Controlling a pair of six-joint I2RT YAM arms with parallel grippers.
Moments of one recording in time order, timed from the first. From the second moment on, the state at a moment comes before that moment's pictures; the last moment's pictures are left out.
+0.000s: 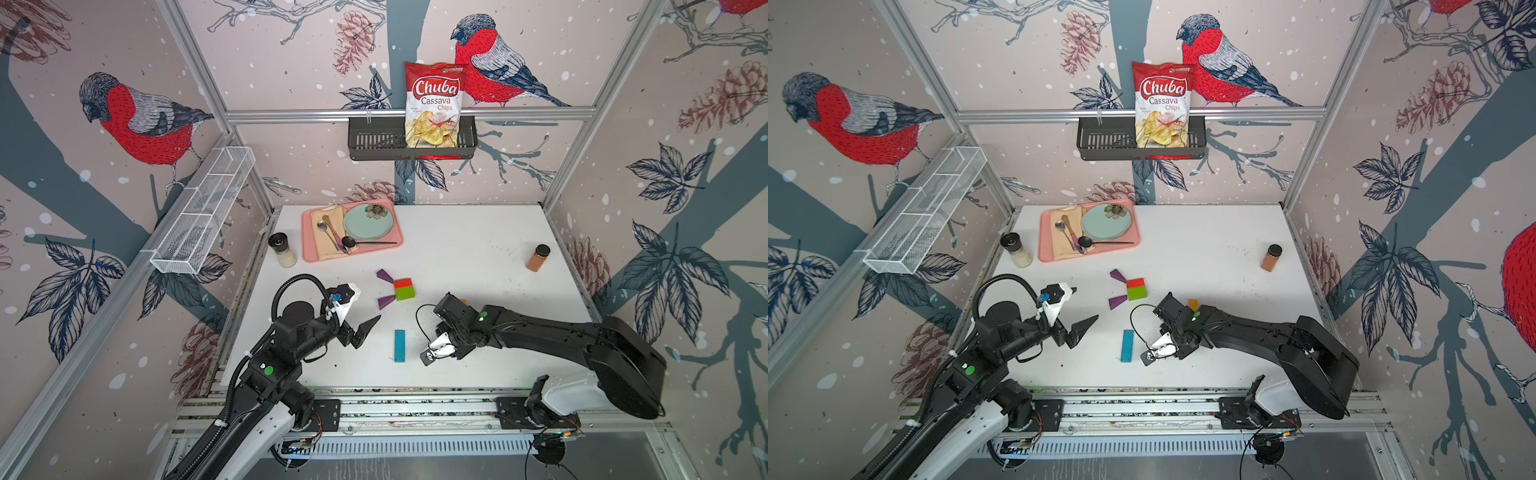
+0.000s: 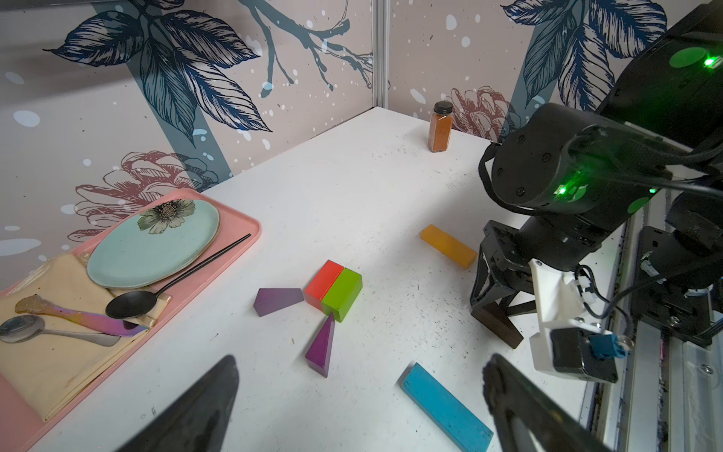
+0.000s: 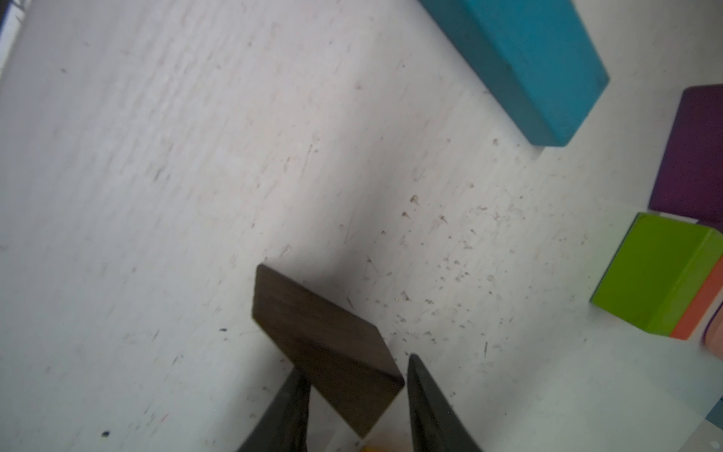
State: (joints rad) left arm -0.53 0.48 0.50 -0.29 0.31 0.13; right arm 0.97 1.42 0.71 -0.51 0.00 -1.28
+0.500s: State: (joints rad) left arm -0.53 0.48 0.50 -0.28 0.31 0.13; right arm 0.97 1.43 0.72 -0.51 -0.01 -1.28
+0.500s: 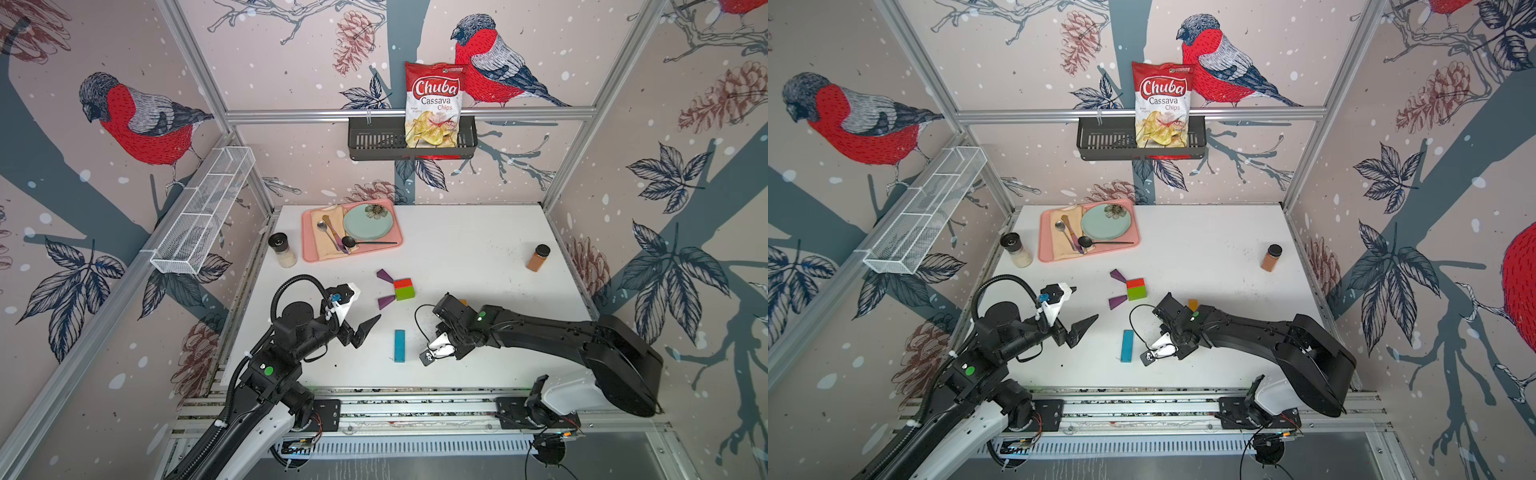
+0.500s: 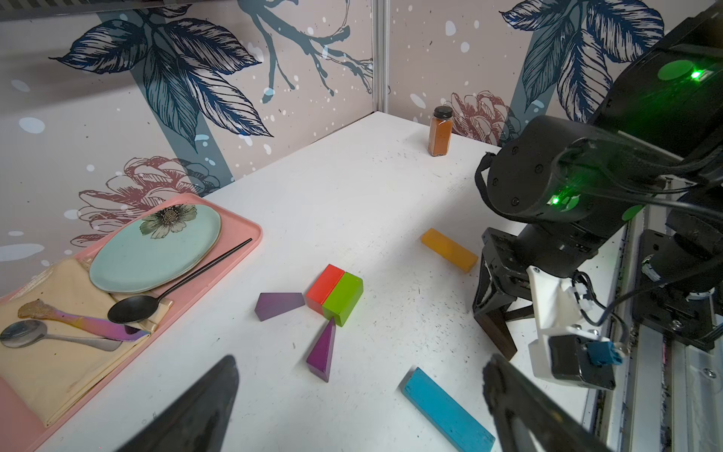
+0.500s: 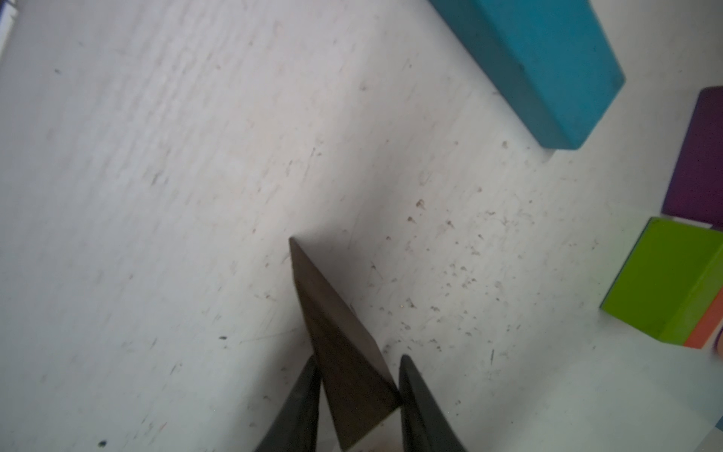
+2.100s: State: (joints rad) left arm -0.50 0.87 0.59 -0.26 0.18 0.09; right arm 0.53 2.01 1.51 -0.66 -0.03 -1.43
